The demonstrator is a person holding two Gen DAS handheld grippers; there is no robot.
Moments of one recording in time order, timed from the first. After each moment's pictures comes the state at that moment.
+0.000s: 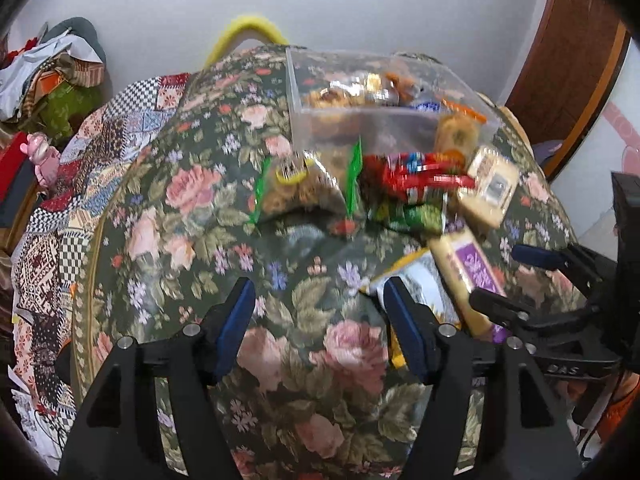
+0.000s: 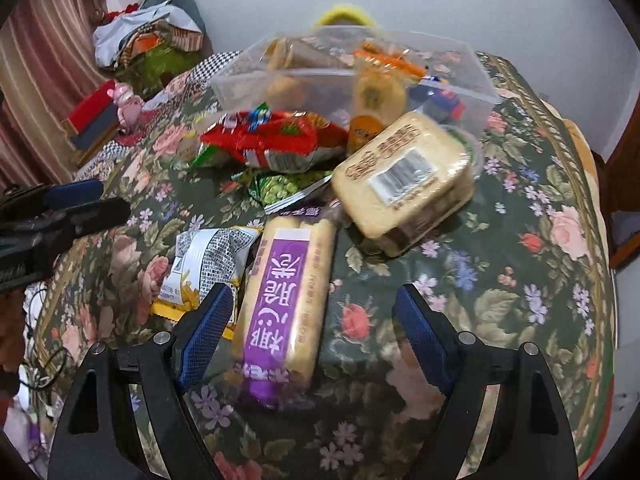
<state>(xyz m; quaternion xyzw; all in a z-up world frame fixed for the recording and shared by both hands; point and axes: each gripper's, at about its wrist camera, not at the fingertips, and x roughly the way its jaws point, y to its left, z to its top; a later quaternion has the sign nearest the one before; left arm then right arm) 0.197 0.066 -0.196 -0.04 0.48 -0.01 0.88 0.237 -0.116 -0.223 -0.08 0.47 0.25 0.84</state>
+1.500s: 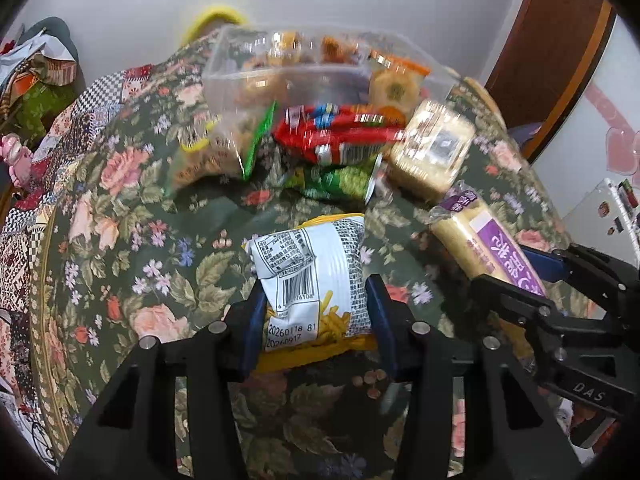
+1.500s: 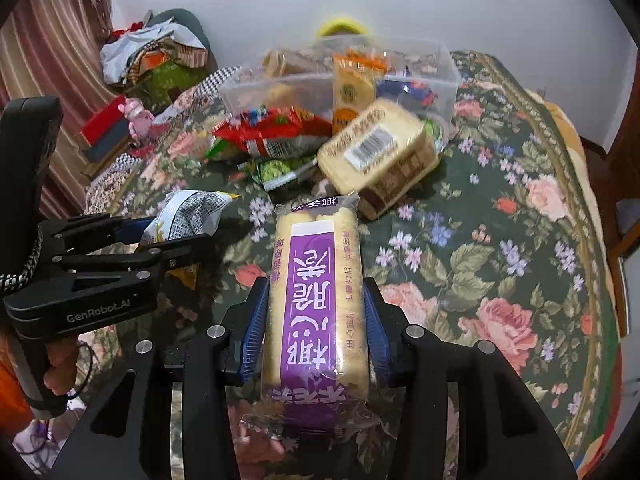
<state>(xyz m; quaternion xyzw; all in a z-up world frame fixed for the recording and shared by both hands) 0.198 0.009 -0.217 -0.04 0.48 -0.06 0.87 0.202 -0.158 -0.198 -0.04 0.45 0.26 0.85</state>
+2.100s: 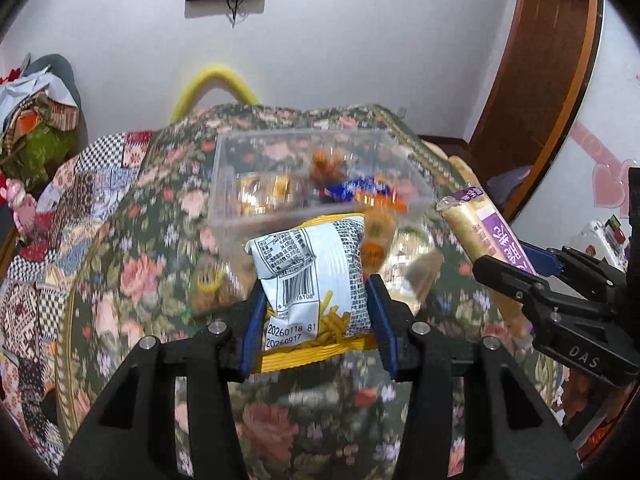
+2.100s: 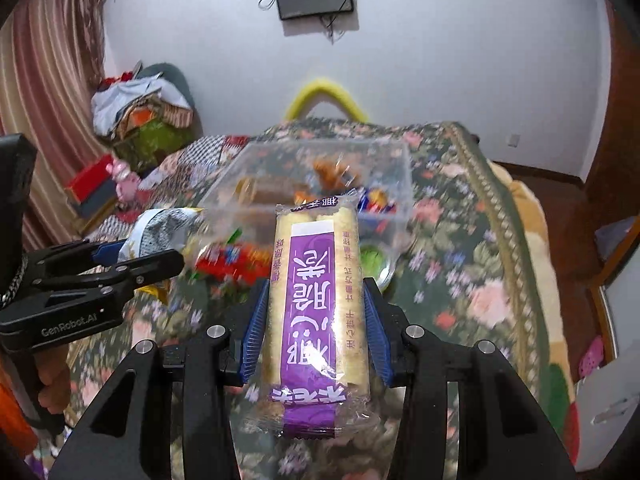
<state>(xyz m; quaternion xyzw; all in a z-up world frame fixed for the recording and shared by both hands) 0.237 0.009 -0.133 -0.05 0.39 -0.06 0.92 0.250 -0.173 -0.128 -0.02 0.36 0.22 0.90</state>
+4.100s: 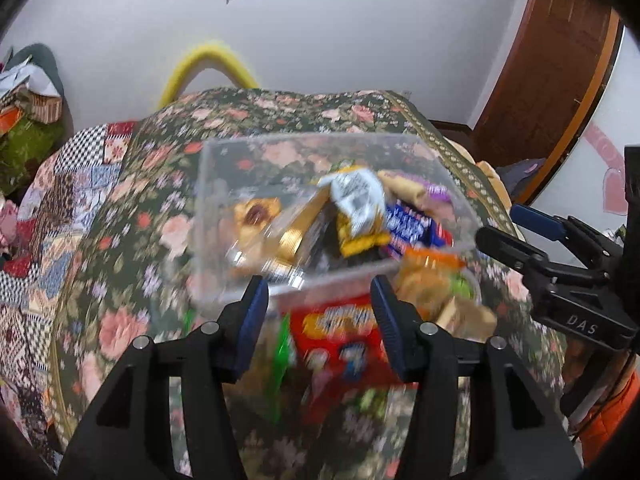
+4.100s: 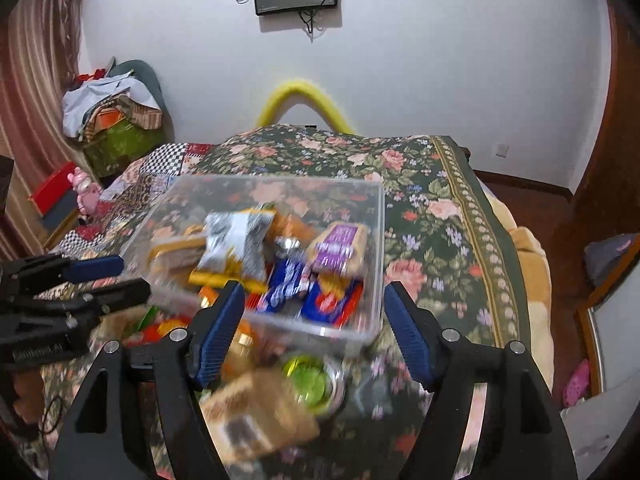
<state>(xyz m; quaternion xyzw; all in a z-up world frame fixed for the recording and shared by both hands) 0.327 0.033 -0.161 -0.05 0.44 -0.07 0.89 0.335 -0.162 -0.141 -0.05 0.37 0.20 0.90</state>
